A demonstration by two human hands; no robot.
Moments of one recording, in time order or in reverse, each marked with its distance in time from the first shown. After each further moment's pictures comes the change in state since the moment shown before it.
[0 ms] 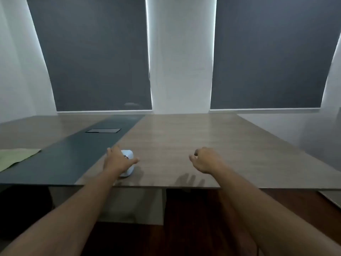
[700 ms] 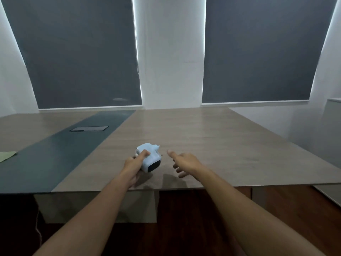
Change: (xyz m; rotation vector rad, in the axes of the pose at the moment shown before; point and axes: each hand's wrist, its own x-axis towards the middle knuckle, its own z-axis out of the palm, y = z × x) left_hand -0.010 0.051 0.072 -0.929 -0.363 -0.291; right_hand 0.005 -0.024 0.018 0.874 -0.228 0.191
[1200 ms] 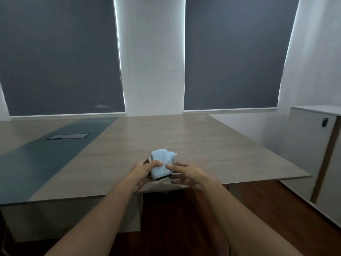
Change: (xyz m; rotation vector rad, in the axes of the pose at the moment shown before) left_hand -0.043 -0.012 0.065 0.026 -0.424 0.060; right_hand -0.023 0.058 -0.048 0.569 -0.117 0.042
